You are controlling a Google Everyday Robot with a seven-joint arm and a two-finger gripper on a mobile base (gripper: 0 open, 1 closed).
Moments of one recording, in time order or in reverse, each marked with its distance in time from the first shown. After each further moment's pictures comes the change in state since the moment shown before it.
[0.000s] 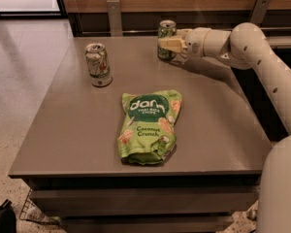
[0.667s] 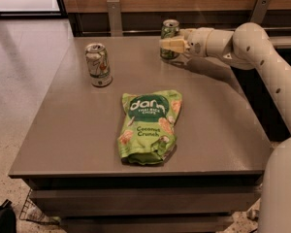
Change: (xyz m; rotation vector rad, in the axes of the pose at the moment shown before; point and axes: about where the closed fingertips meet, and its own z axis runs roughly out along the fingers) arm 0.000 -0.003 -0.006 0.009 0.002 0.001
